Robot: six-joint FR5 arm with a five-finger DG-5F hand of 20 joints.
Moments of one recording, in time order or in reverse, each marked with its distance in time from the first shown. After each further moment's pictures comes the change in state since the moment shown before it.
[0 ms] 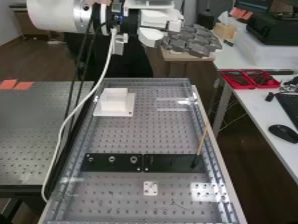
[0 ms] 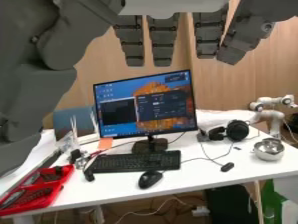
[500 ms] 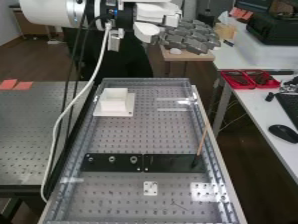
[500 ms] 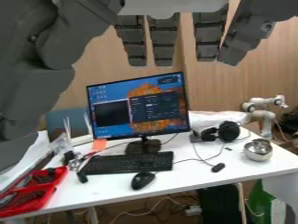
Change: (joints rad) arm -0.012 0.020 0.002 -0.030 0.015 -0.002
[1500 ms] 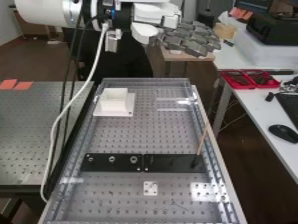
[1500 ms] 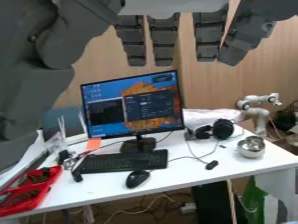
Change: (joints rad) arm -0.014 -0.002 0.004 -0.014 0.005 0.005
